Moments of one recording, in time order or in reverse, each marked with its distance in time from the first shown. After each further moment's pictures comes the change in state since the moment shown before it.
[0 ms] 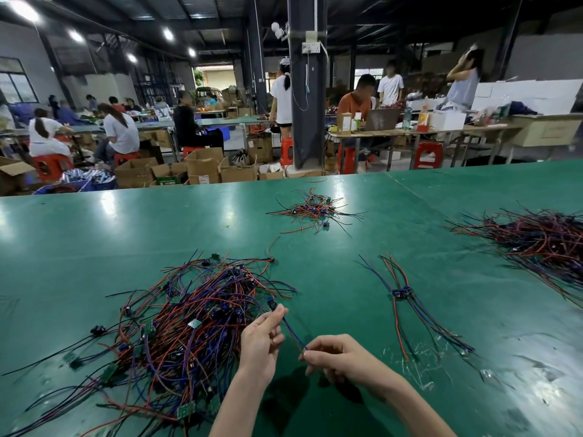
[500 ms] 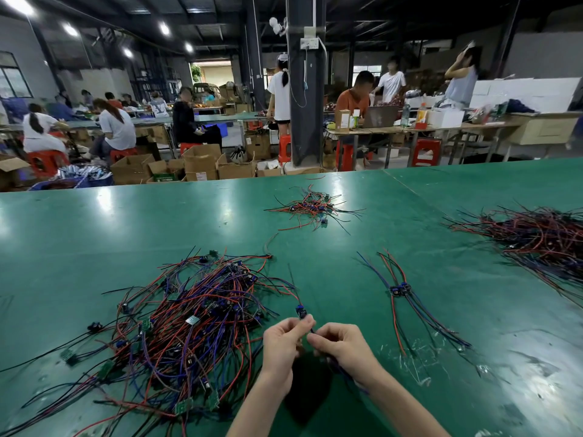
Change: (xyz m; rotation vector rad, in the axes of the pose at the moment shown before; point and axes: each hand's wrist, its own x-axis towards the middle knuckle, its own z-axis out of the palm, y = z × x) left_hand -0.022 -0.026 0.022 0.246 -0.086 0.042; right_hand 0.015 0.015 0.007 0.241 0.341 -0.052
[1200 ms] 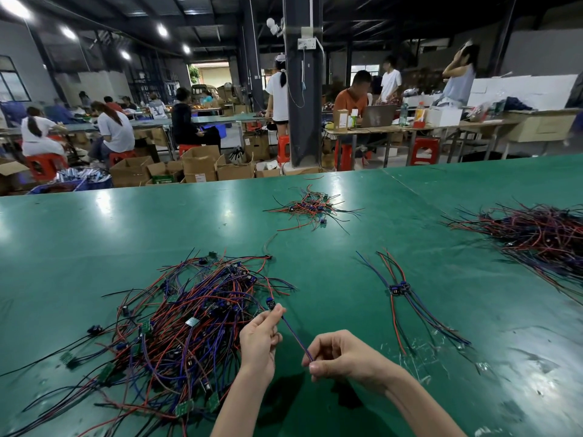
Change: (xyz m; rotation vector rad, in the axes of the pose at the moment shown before) left_hand 0.020 0.012 -0.027 -0.169 0.149 0.008; right_hand -0.015 -0.019 -0.012 -0.129 -0.429 0.058
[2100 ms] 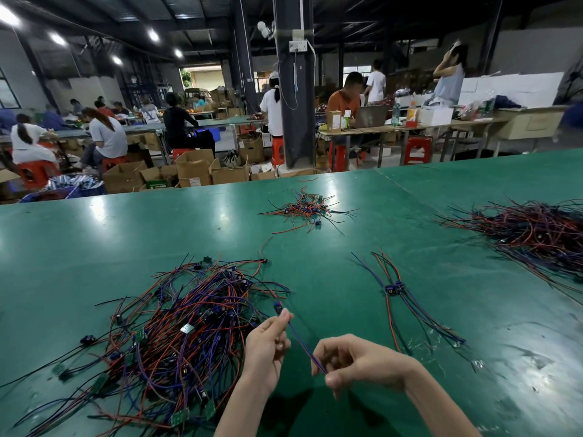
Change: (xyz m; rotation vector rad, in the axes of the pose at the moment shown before) left_hand -0.008 -0.004 0.010 -0.008 -0.122 -0.072; right_hand -0.012 -0.006 -0.026 -0.066 -0.252 -0.033
